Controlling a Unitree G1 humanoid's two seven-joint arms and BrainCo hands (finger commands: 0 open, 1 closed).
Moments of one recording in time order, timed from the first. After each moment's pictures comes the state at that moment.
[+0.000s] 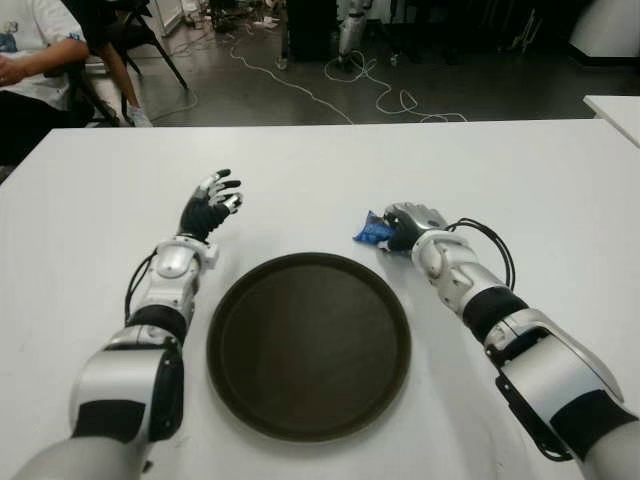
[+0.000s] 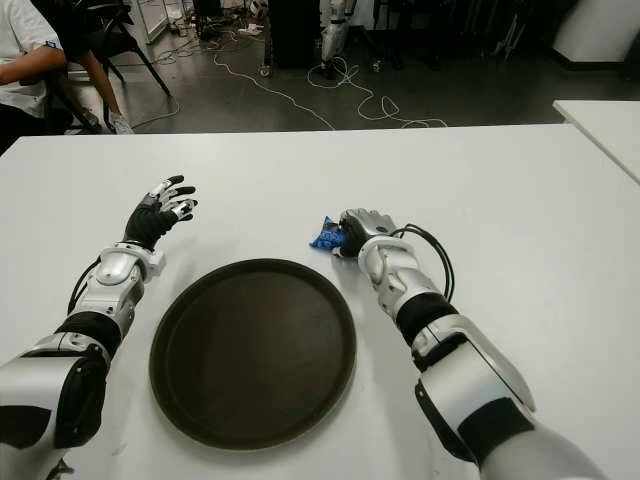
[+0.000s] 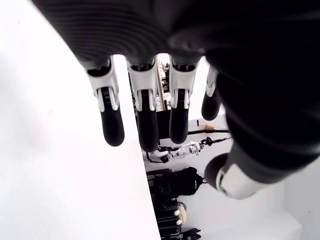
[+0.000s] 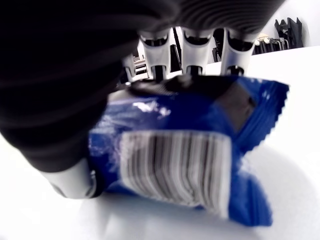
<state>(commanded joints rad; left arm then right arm) -0.75 0.17 0.14 1.27 0.02 -0.44 -0.12 -0.76 -0.14 0.53 1.10 -0.65 0.08 -0.08</state>
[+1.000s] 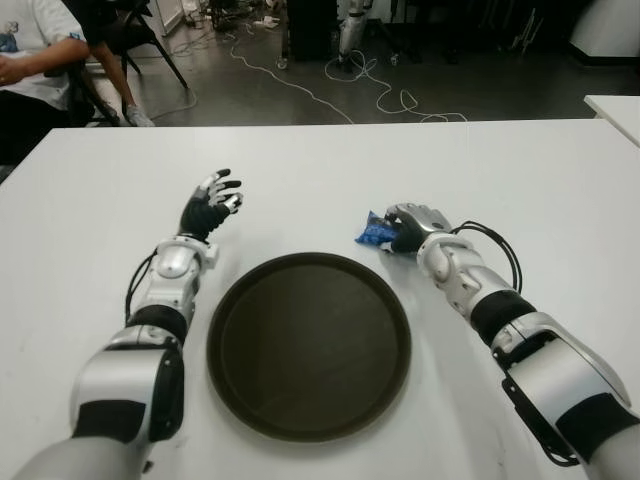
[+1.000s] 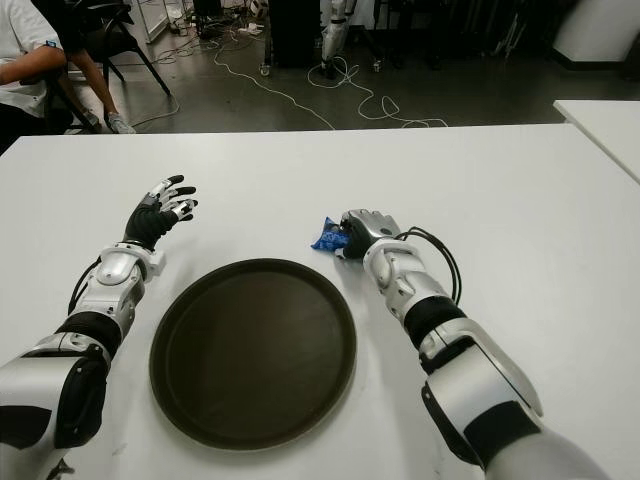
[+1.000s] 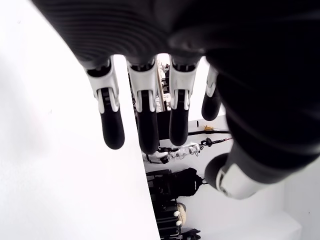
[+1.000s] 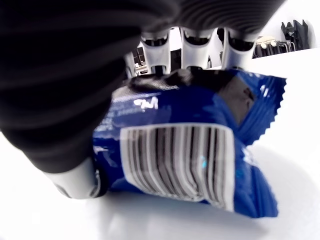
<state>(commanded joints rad) -0.75 0.17 0.14 1.27 0.02 -0.44 -0.11 -0.76 -0.16 0.51 1.10 -0.65 0.02 -0.12</state>
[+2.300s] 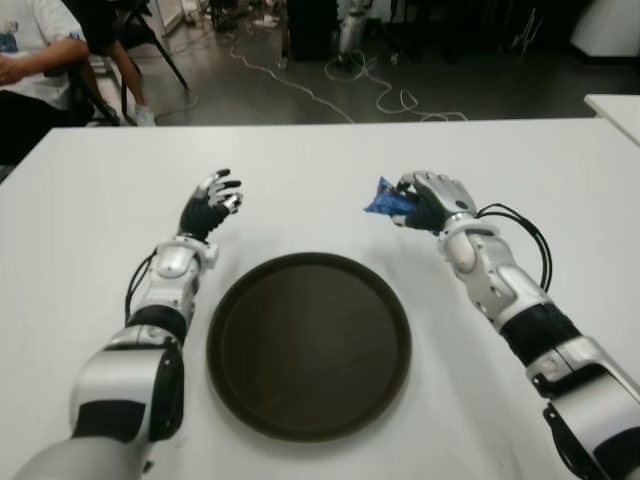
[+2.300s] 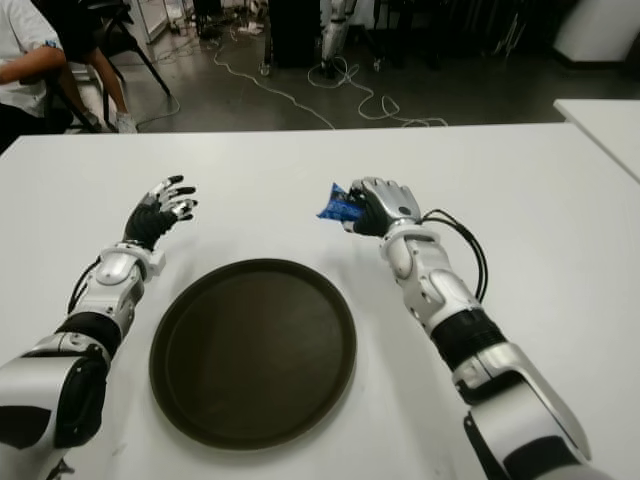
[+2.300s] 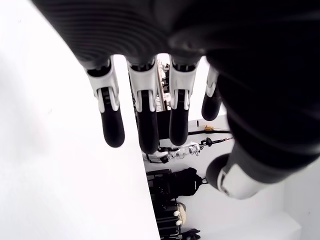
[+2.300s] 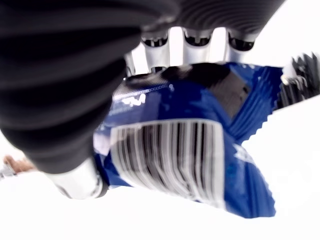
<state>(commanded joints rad) -0.75 0.17 0.15 1.27 0.02 -0.43 -0.12 -0.58 -0.34 0.41 0.41 -0.68 0.17 -0.07</state>
